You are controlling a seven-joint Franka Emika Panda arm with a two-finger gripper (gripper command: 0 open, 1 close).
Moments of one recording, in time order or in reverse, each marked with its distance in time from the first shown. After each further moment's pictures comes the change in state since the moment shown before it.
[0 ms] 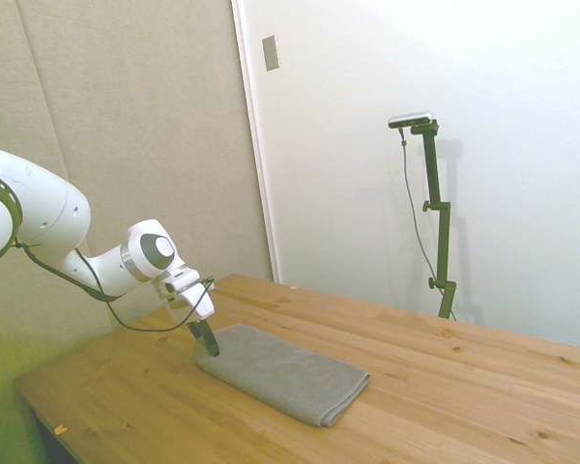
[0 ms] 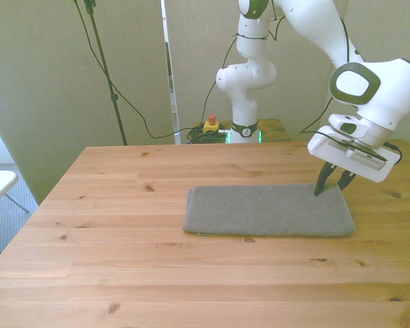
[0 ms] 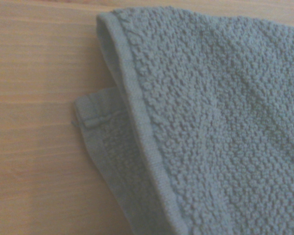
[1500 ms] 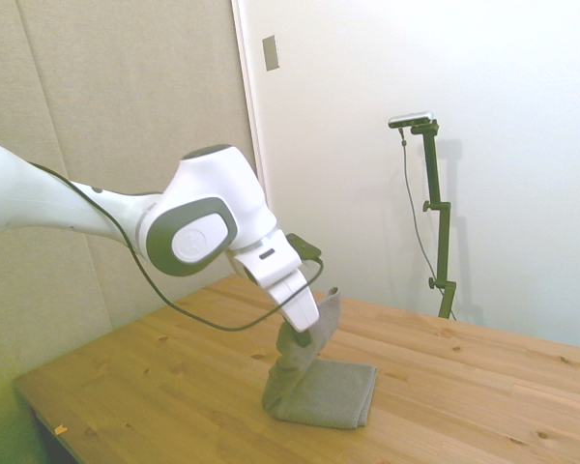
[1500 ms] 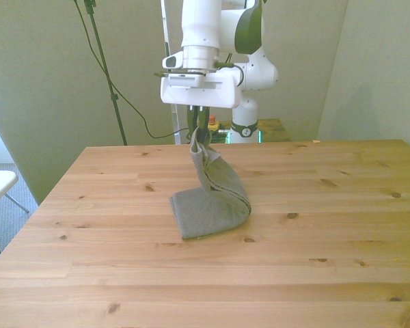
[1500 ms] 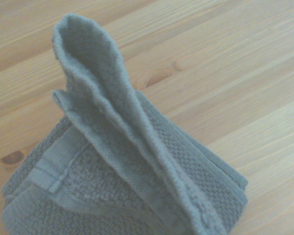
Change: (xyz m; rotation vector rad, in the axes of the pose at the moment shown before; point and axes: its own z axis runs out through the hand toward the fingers) arm 0.294 0.293 0.014 0.342 -0.180 0.381
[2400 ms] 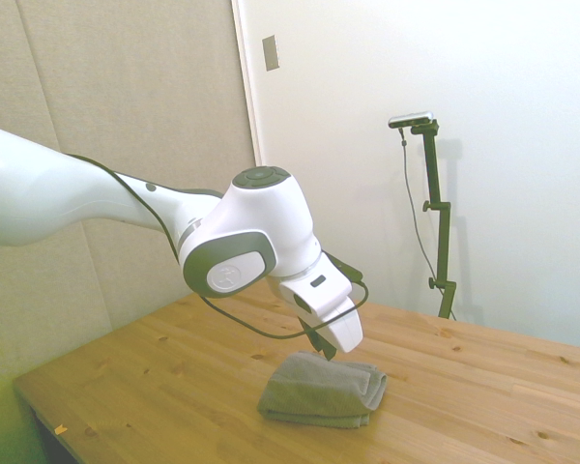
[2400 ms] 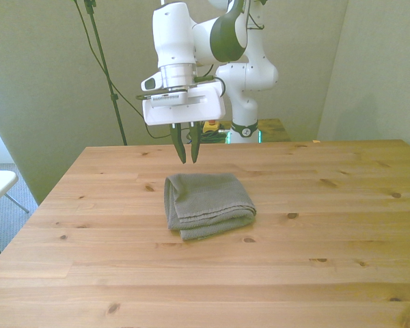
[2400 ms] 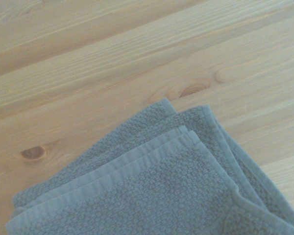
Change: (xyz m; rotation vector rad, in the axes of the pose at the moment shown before) arm 0.025 0.000 0.021 0.065 -0.108 -0.158
